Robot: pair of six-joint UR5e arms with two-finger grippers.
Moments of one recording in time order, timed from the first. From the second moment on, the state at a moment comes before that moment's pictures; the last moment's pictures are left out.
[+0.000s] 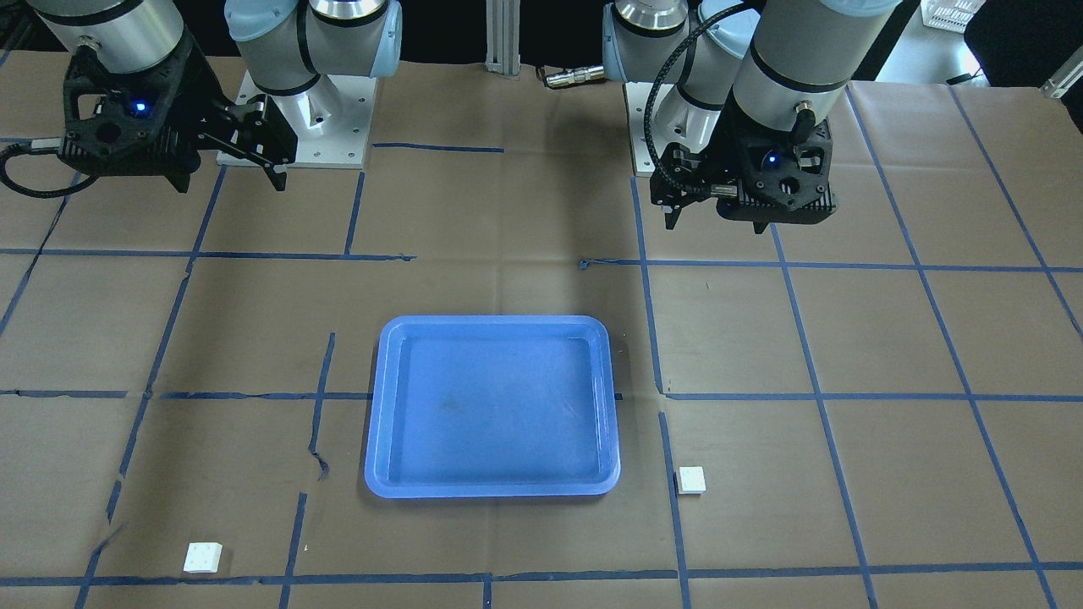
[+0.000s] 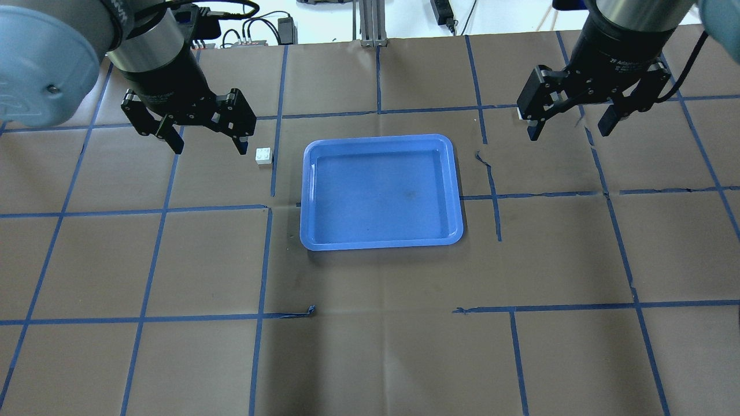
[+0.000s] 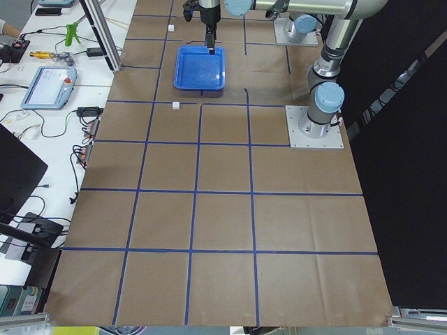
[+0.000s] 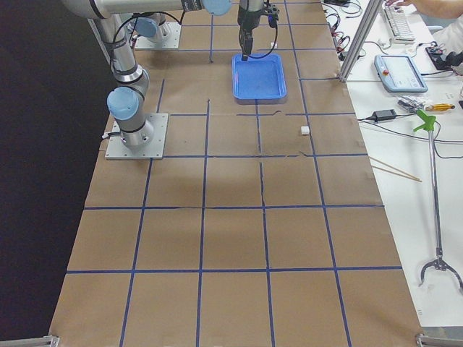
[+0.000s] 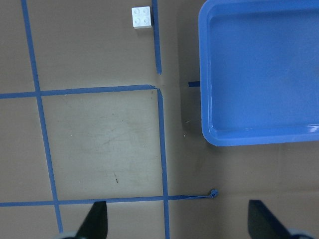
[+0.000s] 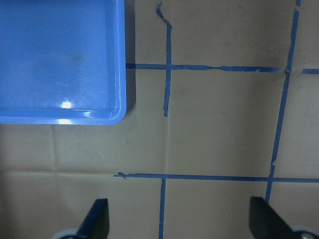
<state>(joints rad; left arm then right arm) -1.61 -1.62 -1.53 -1.63 1.59 0.01 1.54 -1.57 1.49 -1.41 -1.56 -0.07</state>
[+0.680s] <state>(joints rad) -1.60 -1.68 -1.52 -1.57 1.58 0.02 1.54 -1.57 1.49 -1.41 -1.56 -0.07</state>
